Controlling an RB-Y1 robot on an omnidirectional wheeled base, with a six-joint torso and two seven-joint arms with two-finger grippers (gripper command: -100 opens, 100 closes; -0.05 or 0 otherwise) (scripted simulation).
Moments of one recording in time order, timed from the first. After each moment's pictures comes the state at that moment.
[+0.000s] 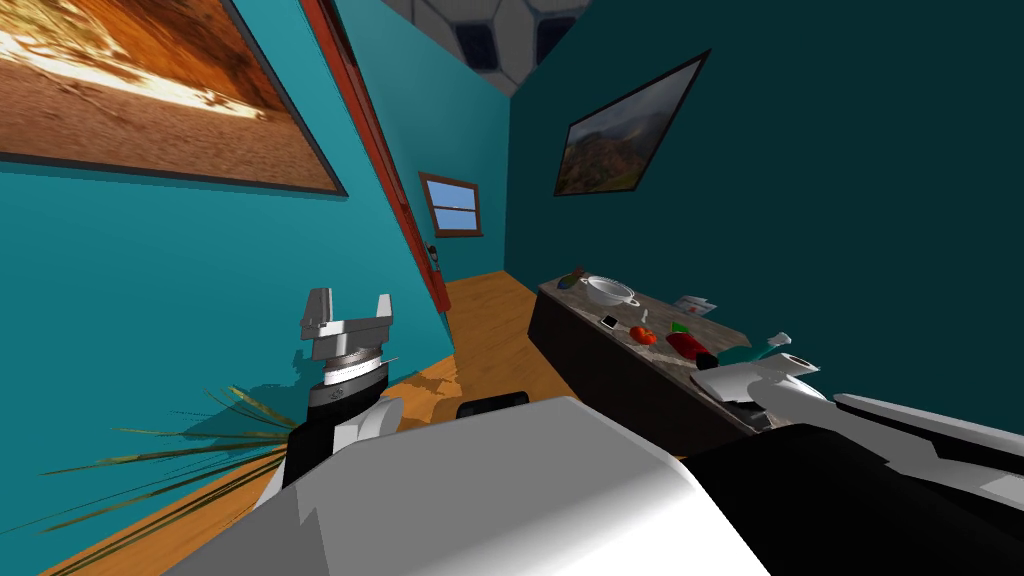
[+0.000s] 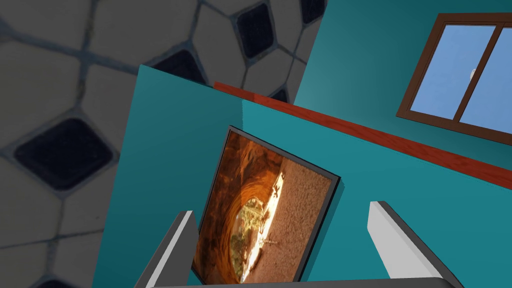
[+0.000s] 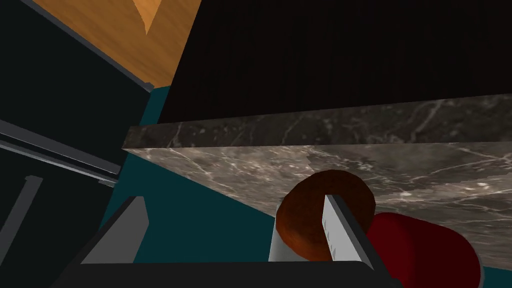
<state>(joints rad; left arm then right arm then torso) 0.51 0.03 -0.02 -2.30 0.07 -0.56 0.14 0.25 -1.41 0.52 -0.83 -0.96 0.66 0.18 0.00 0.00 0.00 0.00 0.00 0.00</state>
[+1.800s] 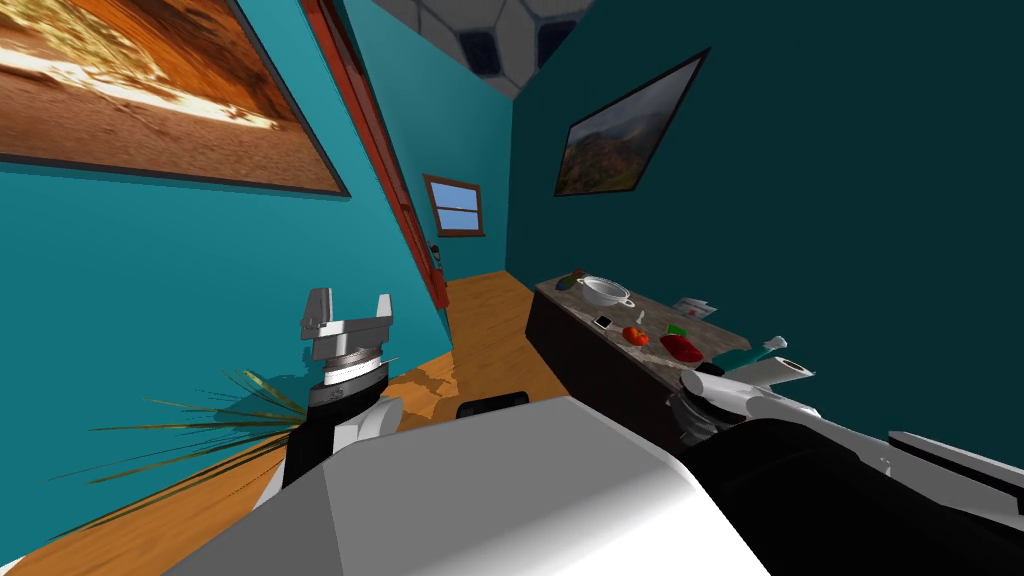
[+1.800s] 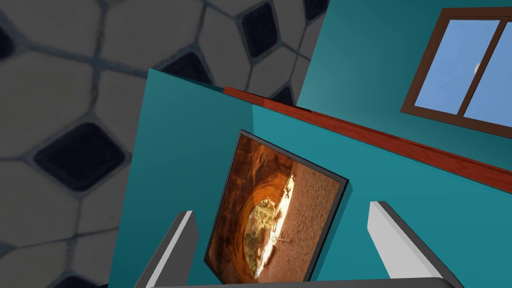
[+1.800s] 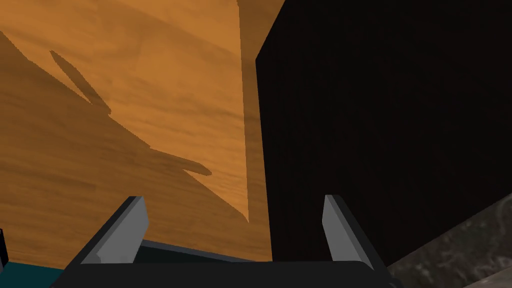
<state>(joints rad) 0.51 0.03 -0.02 -2.30 0.07 -0.56 0.14 0.42 -1.32 0.27 -0.98 -1.45 0.87 -0.10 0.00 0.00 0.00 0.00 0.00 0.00</state>
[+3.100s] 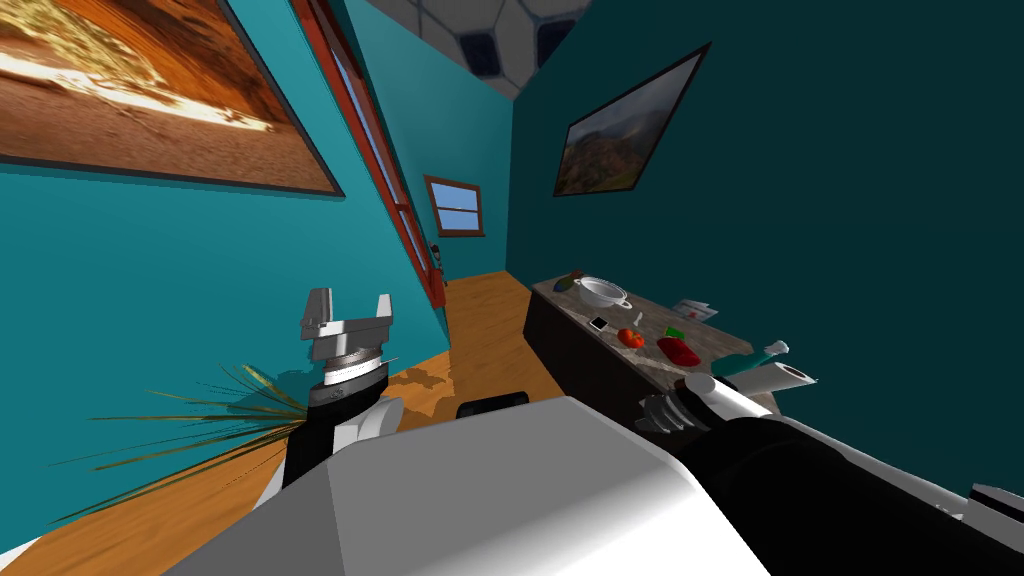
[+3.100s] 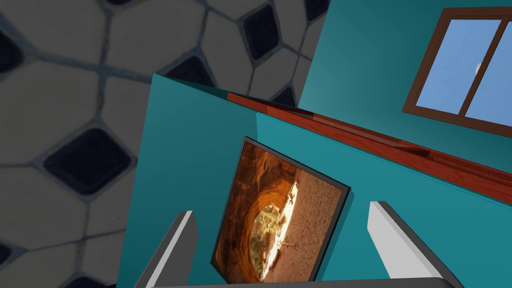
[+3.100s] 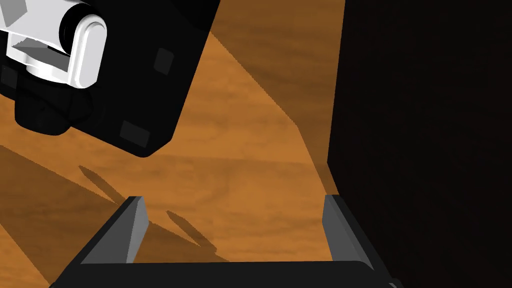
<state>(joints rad) 0.51 0.03 -0.02 -2.30 0.07 -0.56 0.14 0.56 -1.23 0.08 -1.10 -1.82 1.00 -0.28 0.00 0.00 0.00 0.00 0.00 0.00</state>
